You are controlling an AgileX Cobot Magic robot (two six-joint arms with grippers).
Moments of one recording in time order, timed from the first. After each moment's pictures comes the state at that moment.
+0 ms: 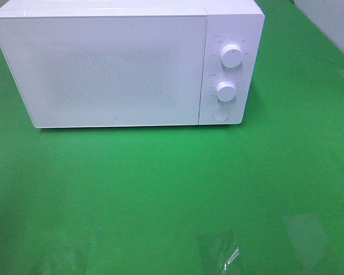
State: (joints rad) left arm -0.15 0.68 -0.73 -0.06 1.19 -0.05; right arm 0.00 0.00 -0.51 -0.01 1.00 0.09
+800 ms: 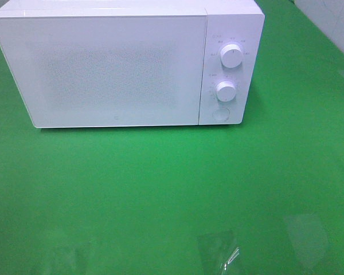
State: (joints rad) left arm -0.15 0.28 -0.50 -0.05 1.05 0.04; right arm 0.00 0.00 -0.51 -0.01 1.00 0.09
